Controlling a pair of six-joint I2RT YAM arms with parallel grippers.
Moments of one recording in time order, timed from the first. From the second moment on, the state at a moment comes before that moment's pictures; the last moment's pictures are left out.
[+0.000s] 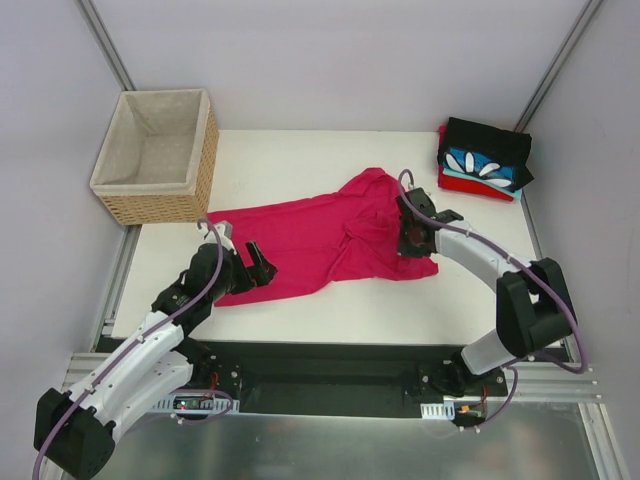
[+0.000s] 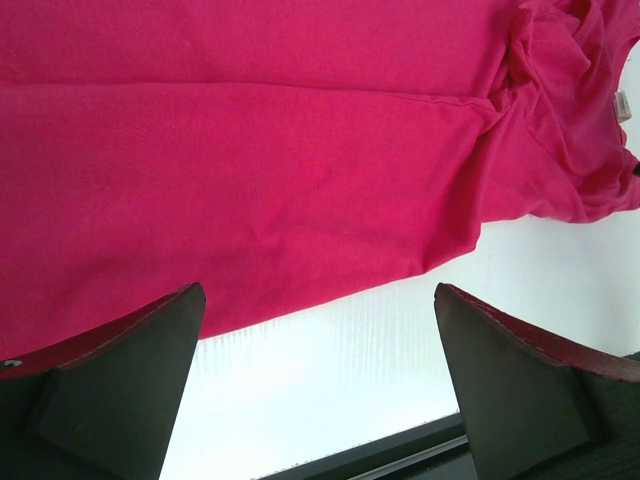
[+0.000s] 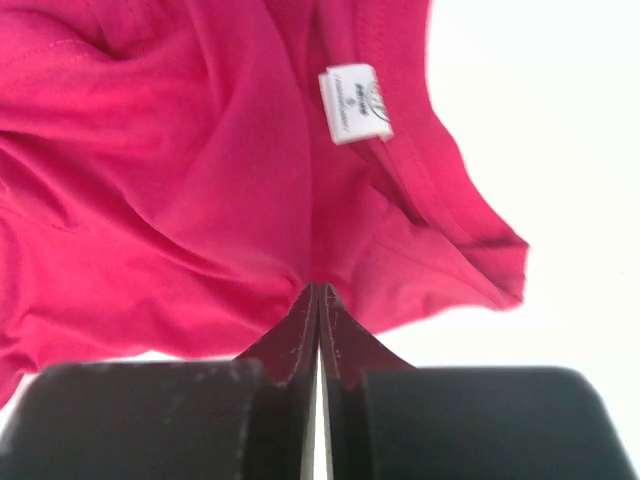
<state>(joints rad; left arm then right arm) -0.47 0.70 0.43 -0.35 -0.01 -0.71 0.44 1.54 0.99 -0.57 0.22 0.51</state>
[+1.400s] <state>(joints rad) -0.47 0.70 0.43 -0.38 -0.02 -0.67 0.24 1.58 0.89 -0.66 0.31 0.54</state>
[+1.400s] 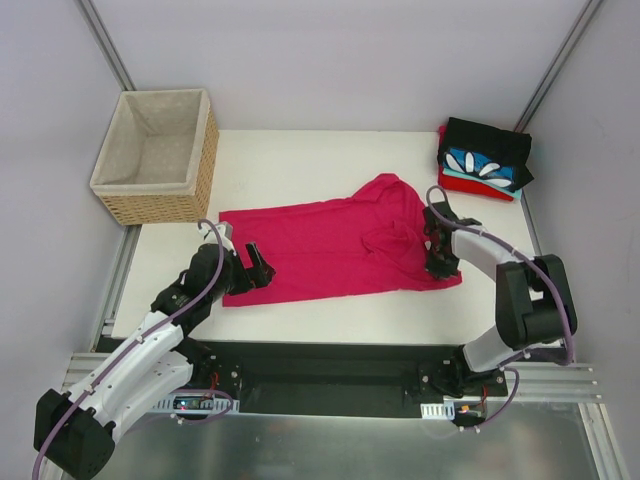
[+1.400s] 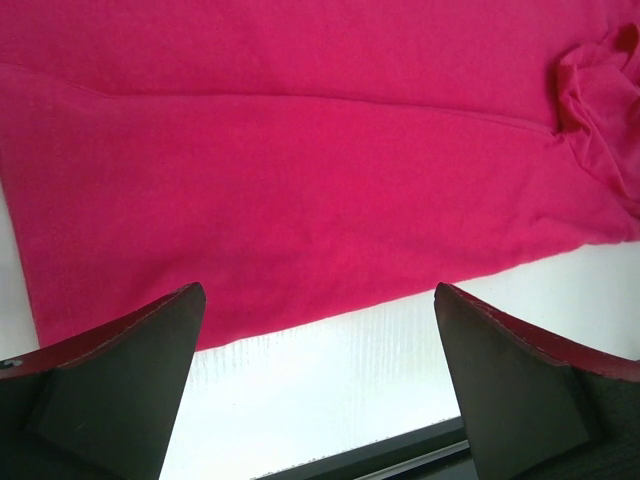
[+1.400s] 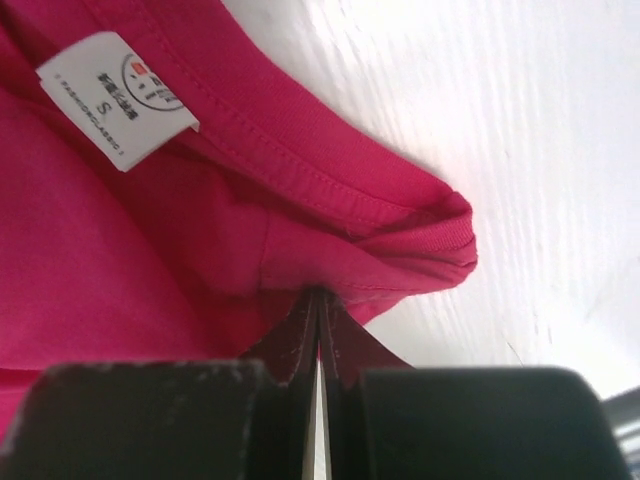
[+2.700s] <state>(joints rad) -0.47 0.99 0.50 -0.30 -0.09 -0.71 0.49 1.49 1.09 -0.78 0.24 0.58</state>
